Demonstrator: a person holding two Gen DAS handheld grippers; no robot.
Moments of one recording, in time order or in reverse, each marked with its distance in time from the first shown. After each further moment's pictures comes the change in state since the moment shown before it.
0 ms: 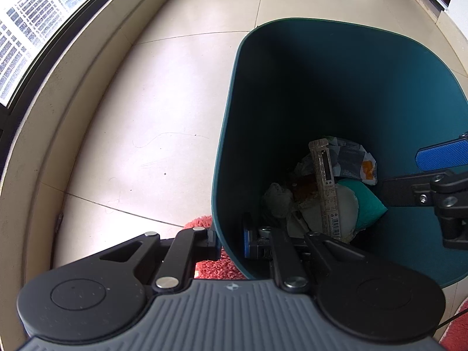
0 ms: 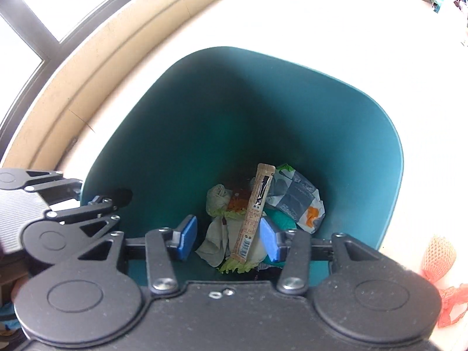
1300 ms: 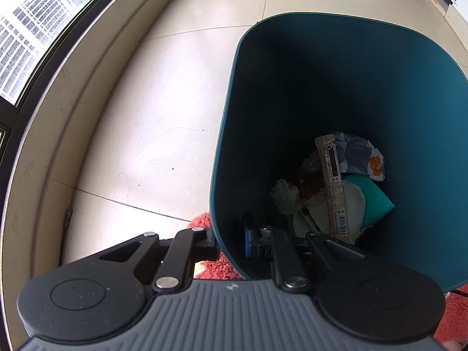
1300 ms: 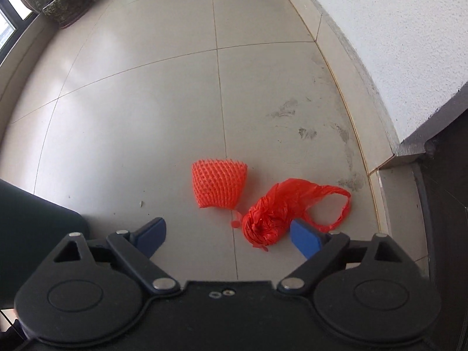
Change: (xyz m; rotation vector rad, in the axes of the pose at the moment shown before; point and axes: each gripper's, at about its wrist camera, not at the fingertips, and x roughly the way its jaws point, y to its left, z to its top) left arm 0.008 -0.011 0.003 0.003 0.027 0.047; right arm -0.072 -0.321 -0.167 0.693 -0.070 -0.357
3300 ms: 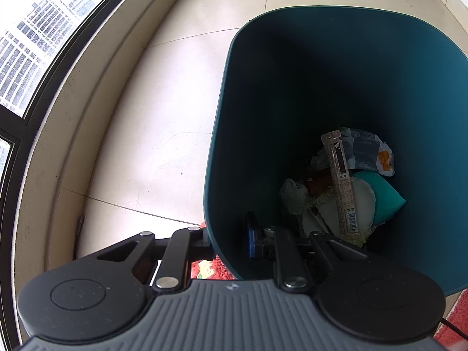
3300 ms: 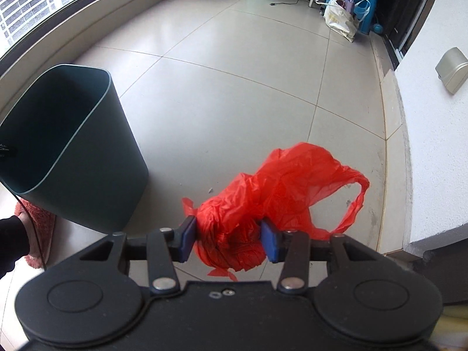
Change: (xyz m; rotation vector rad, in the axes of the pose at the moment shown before) left arm 0.003 -0.011 -0.004 0.039 -0.013 0.062; right arm -0.131 0.150 -0.072 -0.614 -0.163 0.083
